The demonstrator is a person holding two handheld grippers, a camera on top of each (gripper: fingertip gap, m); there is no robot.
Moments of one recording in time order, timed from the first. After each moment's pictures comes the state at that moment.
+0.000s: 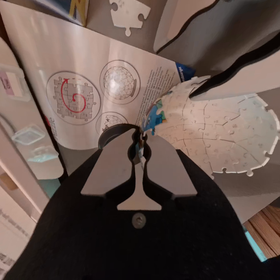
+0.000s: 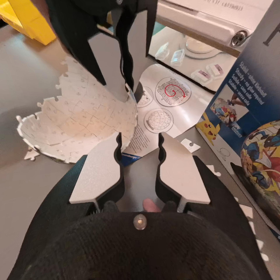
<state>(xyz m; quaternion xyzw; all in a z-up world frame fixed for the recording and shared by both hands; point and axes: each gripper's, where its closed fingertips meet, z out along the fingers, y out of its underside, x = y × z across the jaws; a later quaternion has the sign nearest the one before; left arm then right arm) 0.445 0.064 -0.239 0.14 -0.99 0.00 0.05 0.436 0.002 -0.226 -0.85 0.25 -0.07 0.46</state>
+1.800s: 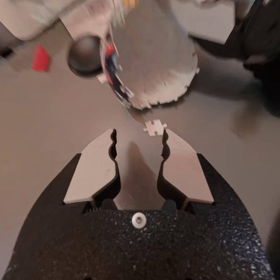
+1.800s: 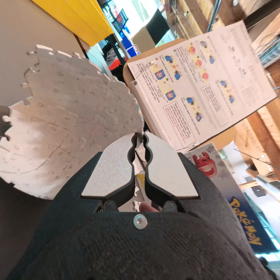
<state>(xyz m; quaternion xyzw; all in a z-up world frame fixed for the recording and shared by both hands) 0.268 0.124 -0.216 0.45 -0.82 0.30 -0.18 0.382 0.040 -0.169 -0.71 -0.04 -0.56 0.42</state>
